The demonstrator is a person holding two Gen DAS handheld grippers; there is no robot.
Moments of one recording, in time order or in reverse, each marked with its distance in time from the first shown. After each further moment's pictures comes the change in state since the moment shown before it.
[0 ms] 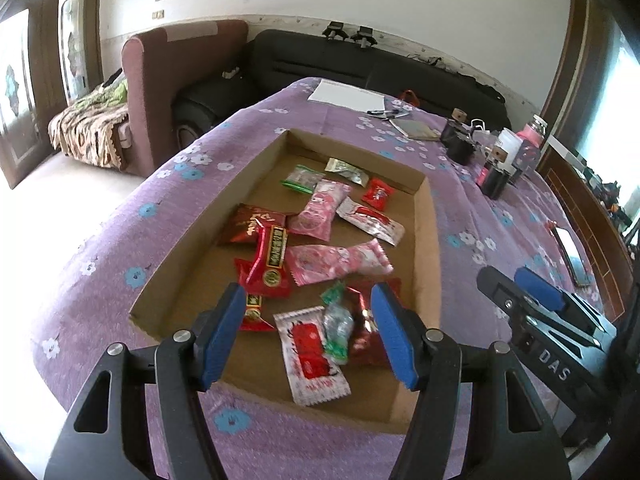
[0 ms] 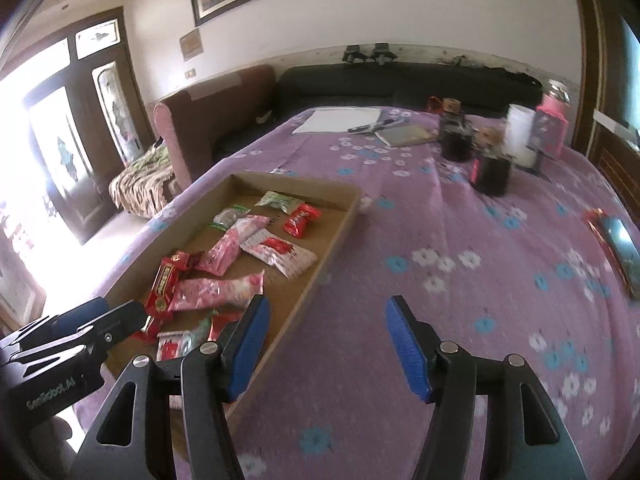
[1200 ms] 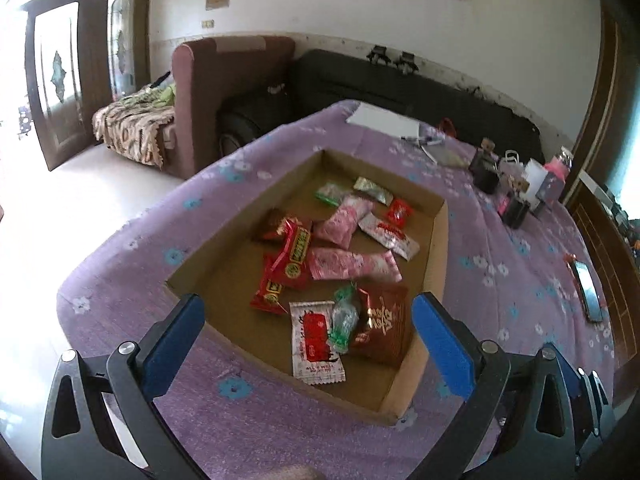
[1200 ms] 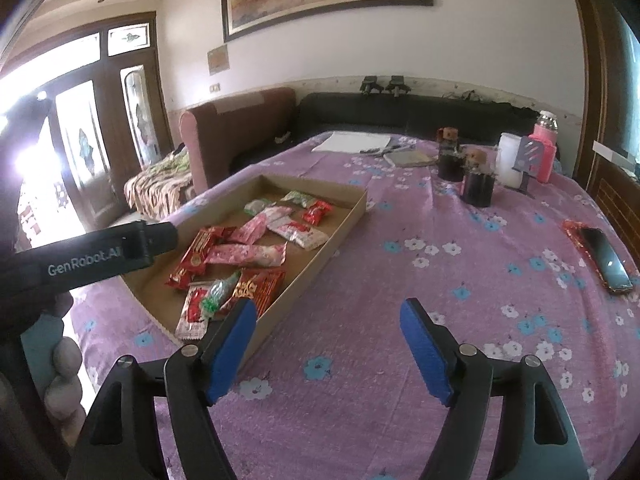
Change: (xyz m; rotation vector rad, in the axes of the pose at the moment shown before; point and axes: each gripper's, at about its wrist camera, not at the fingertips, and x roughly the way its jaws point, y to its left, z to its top) left arm -0.016 -0.009 -0.015 -0.104 -0.062 0.129; right arm -0.059 0.010 -0.051 -0.103 -0.100 0.019
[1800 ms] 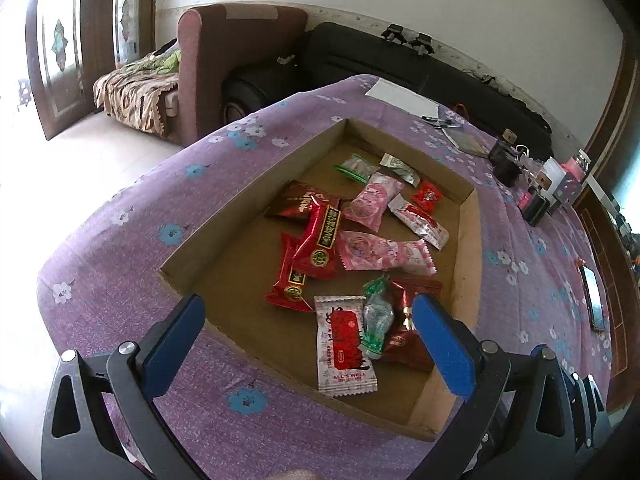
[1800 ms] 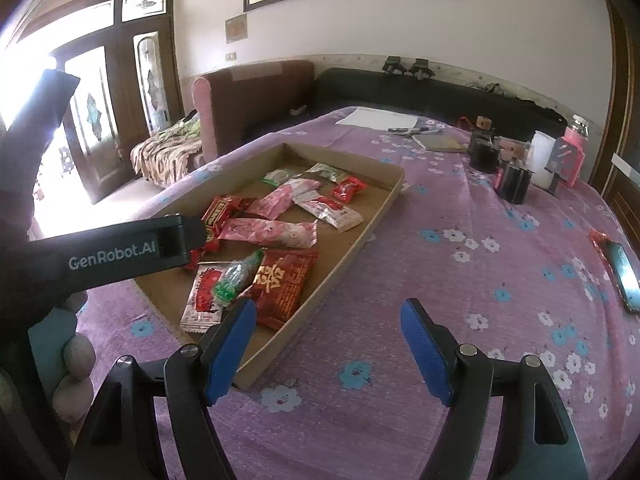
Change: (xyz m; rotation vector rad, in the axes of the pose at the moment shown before) left arm 0.033 0.028 0.003 -0.070 0.096 -0.010; right arm 0.035 0.035 0.000 -0.086 0.086 0.017
